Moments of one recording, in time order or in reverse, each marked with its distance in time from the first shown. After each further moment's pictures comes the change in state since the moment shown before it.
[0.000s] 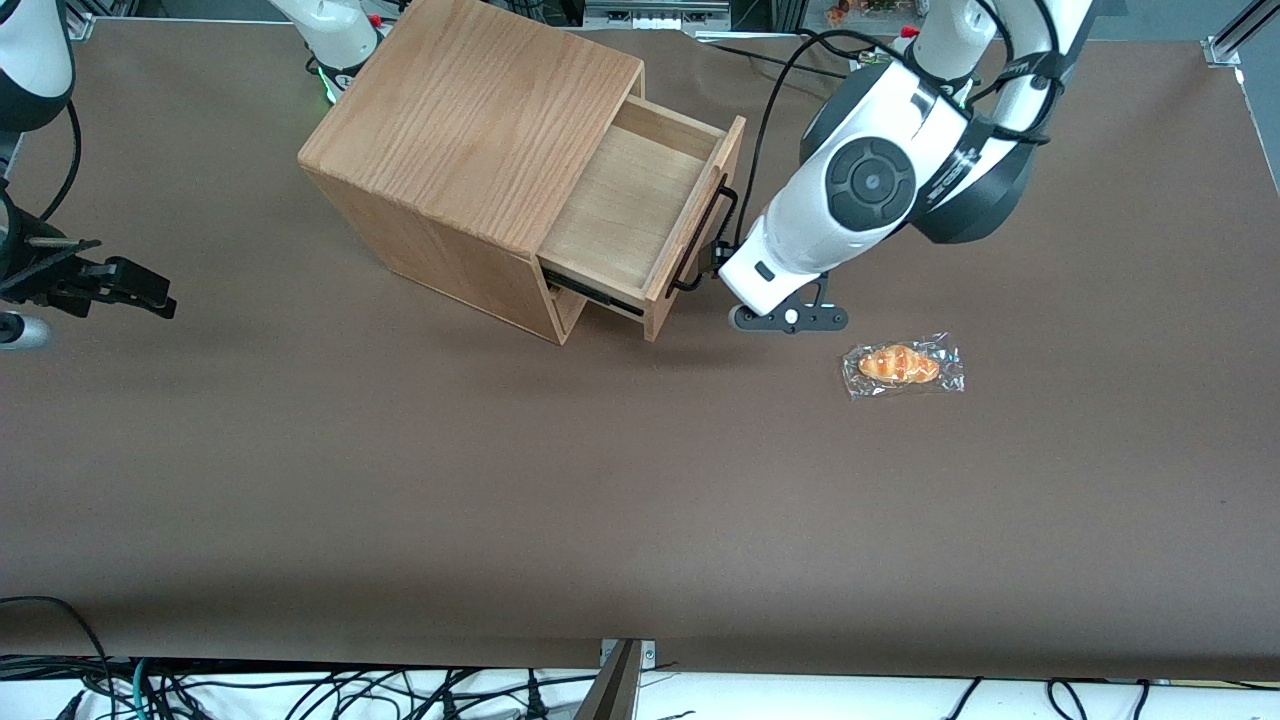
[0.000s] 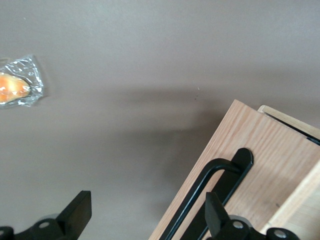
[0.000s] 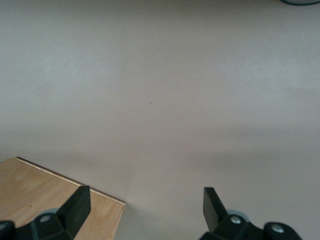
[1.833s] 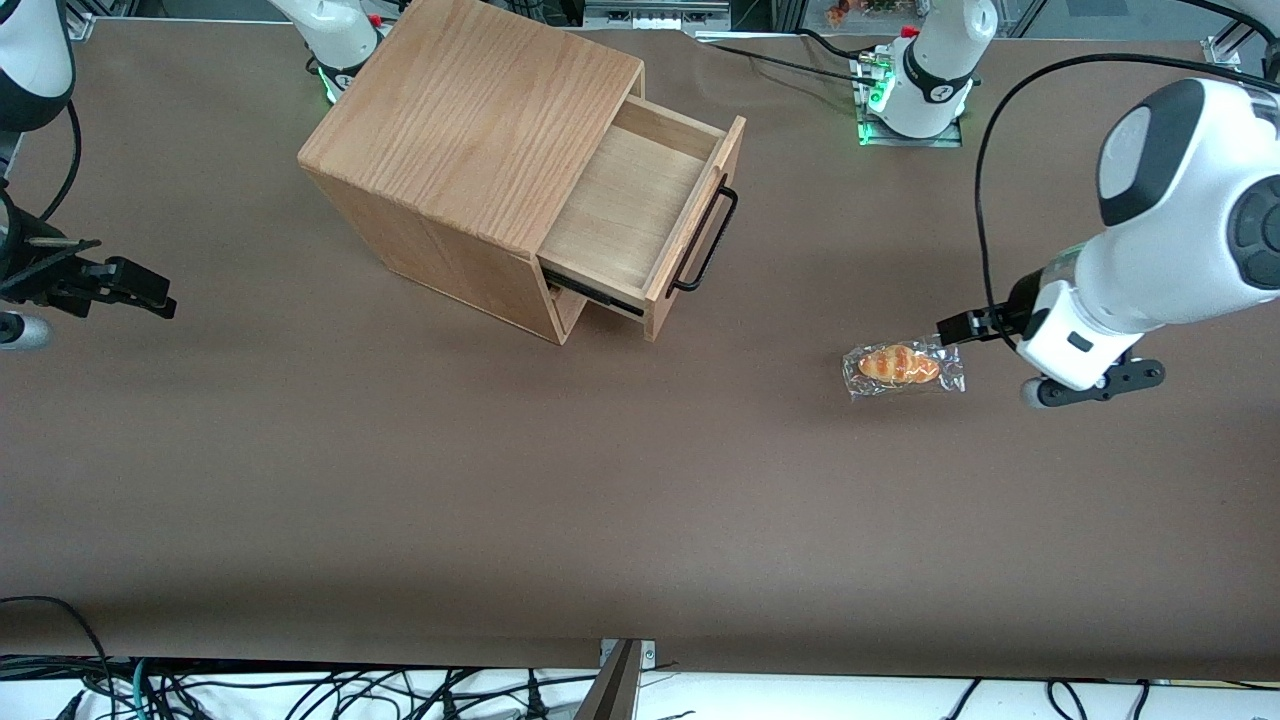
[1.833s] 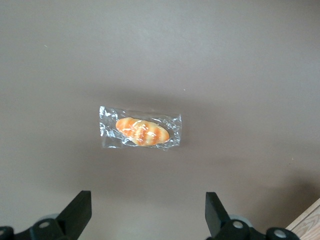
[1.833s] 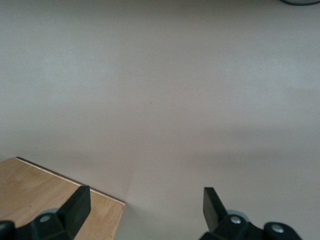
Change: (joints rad) arm 0.370 -0.036 0.027 0.087 0.151 -0.142 0.182
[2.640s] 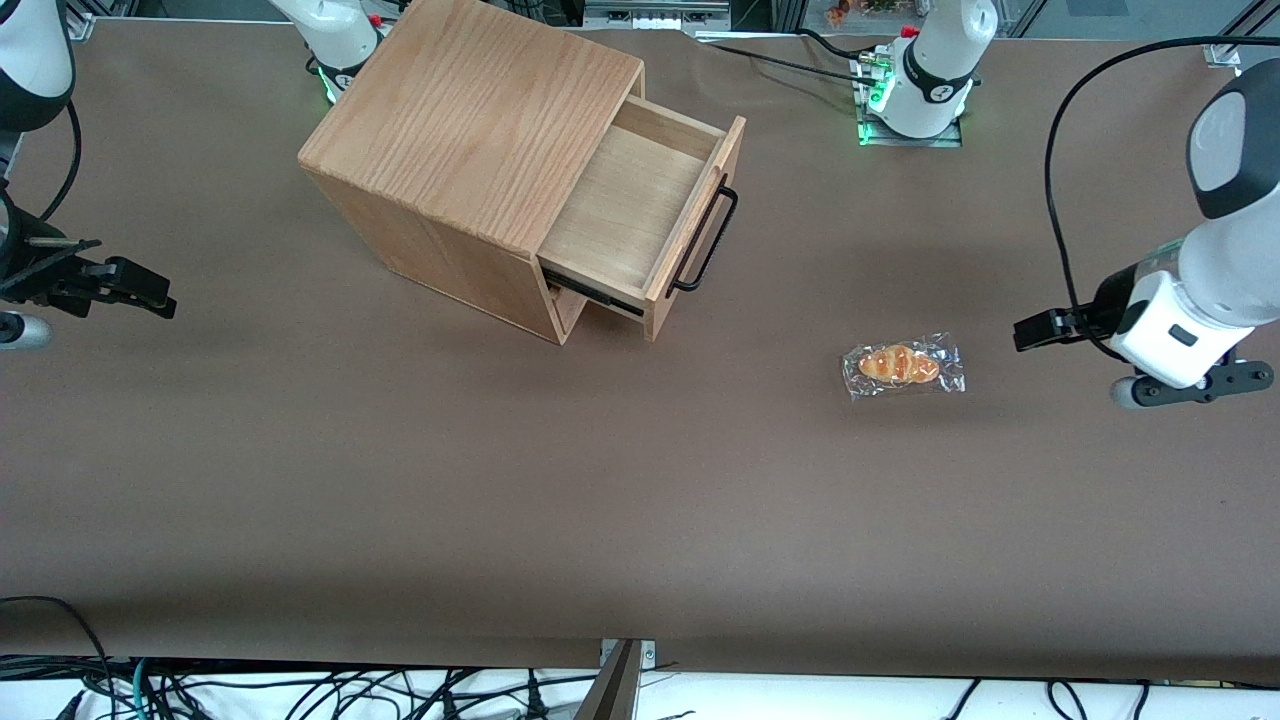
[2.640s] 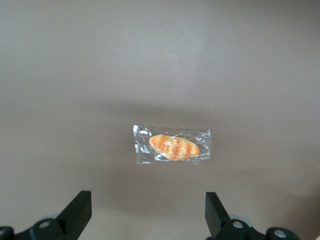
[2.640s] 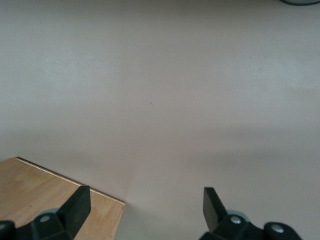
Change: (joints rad) arm -0.087 -0.030 0.222 0.027 0.000 -0.009 0.186
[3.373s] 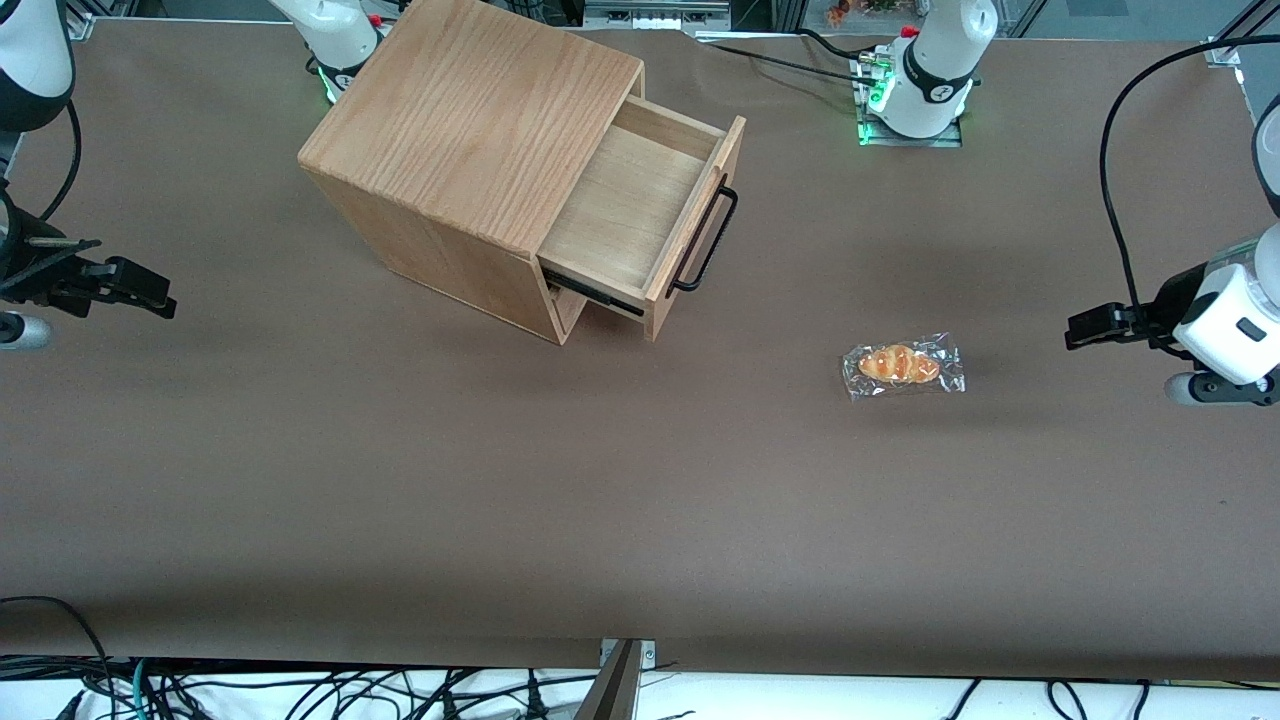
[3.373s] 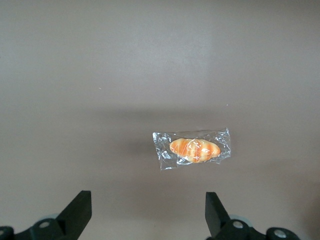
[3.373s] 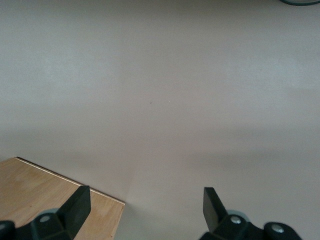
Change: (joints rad) arm 0.000 -0.003 0.091 -0.004 -0.021 0.019 0.207
